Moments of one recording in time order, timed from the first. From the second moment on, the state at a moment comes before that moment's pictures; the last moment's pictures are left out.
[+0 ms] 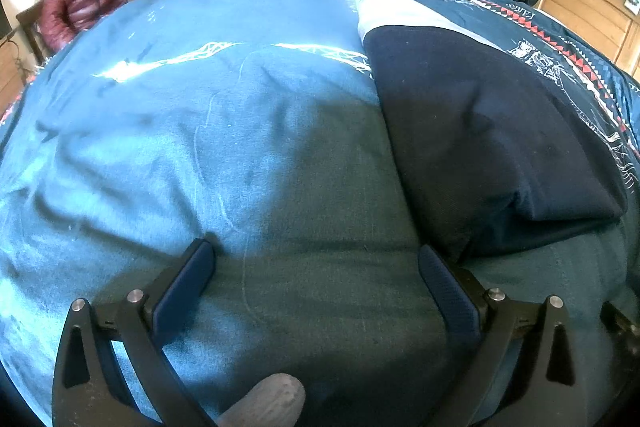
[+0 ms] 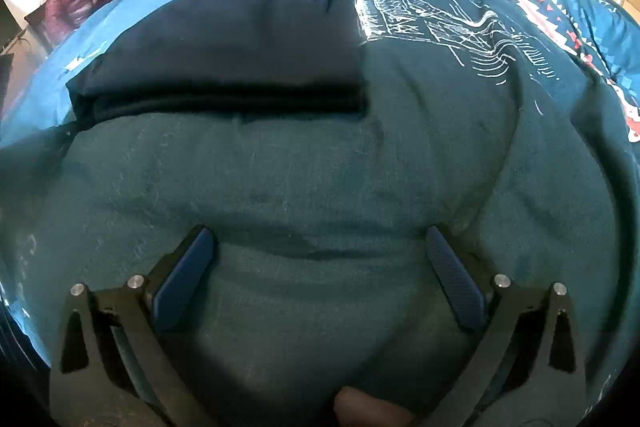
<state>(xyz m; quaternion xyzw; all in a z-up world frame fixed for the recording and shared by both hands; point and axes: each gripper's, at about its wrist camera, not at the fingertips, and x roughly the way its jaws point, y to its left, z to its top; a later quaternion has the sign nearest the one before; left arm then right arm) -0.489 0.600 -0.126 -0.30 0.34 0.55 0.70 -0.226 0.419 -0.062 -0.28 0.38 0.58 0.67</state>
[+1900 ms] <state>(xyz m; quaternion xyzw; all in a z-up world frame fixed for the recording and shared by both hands) -0.531 0.426 0.169 -0.15 0.17 0.58 0.78 -0.302 0.314 0.206 -0.17 0.24 0.58 0.76</state>
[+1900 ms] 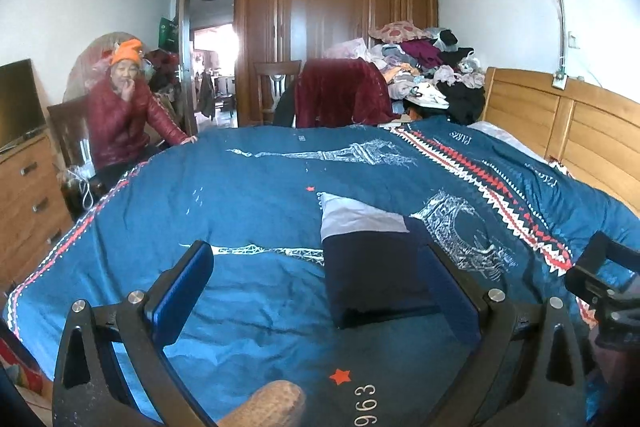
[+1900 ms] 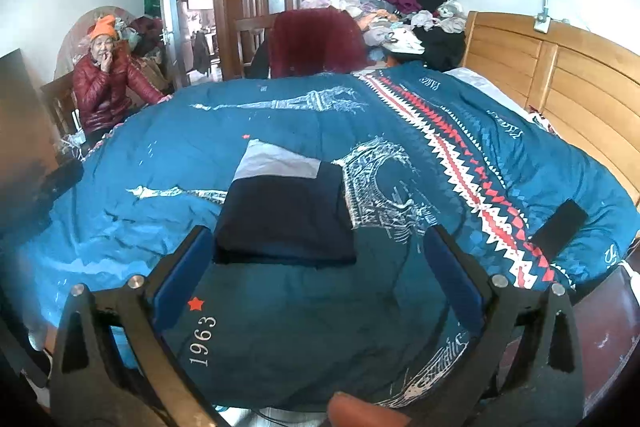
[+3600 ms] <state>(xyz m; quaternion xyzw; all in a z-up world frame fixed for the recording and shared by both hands) -0.515 0.455 0.155 -0.15 0.22 0.57 0.78 -0.290 0.354 0.175 -0.23 0.28 0.55 0.75</state>
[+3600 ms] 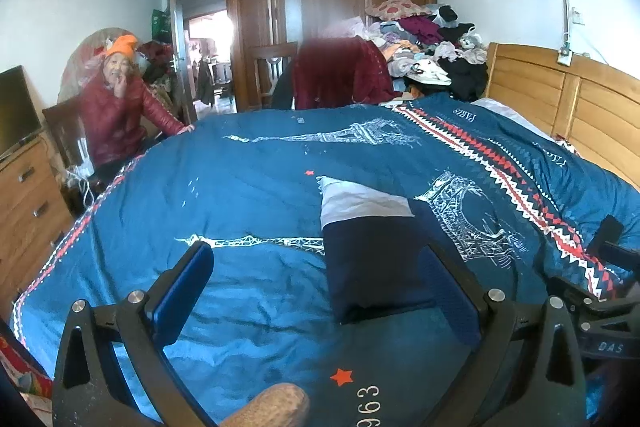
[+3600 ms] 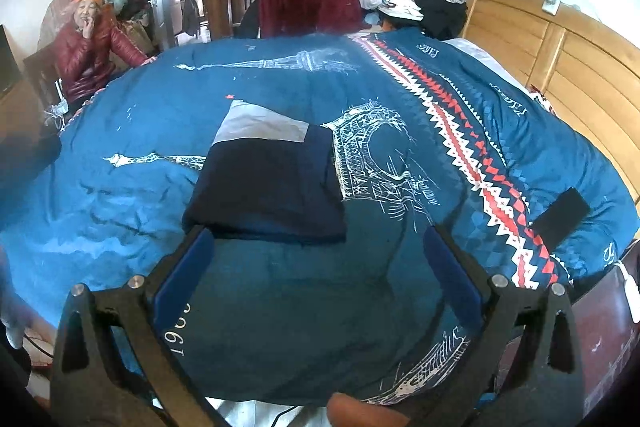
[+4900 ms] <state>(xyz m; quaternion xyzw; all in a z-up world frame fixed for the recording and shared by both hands) -0.516 0.462 0.154 -0.16 0.22 0.58 0.77 -0.290 0.358 0.184 -0.22 0.28 0.57 0.74</state>
